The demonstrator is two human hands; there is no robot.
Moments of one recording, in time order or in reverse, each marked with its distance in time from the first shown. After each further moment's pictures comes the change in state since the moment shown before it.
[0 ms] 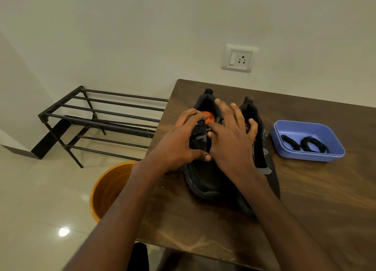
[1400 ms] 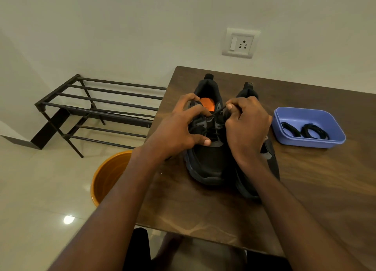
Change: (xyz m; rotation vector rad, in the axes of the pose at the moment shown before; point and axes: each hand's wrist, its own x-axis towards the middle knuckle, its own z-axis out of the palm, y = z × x) left_hand -0.002 0.012 -0.001 0.096 0.040 -0.024; right_hand 0.005 0.022 0.012 0.322 0.473 0.240
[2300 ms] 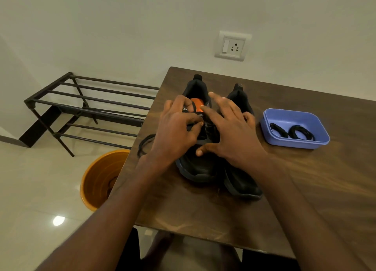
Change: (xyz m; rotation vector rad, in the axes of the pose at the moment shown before) left_hand -0.003 0.014 0.030 0.185 0.370 0.091; right_hand 0.005 -0.006 -0.053 -0.307 -0.802 -0.345
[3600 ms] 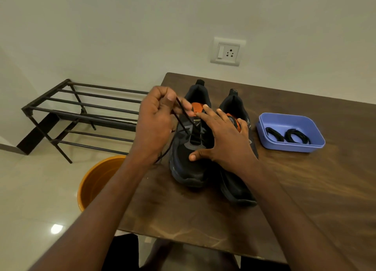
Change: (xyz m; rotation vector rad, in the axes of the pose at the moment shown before) left_hand 0.014 0.022 -0.045 -0.890 0.161 -0.251; right_hand 0.008 0.008 0.015 0.119 -0.043 0.078
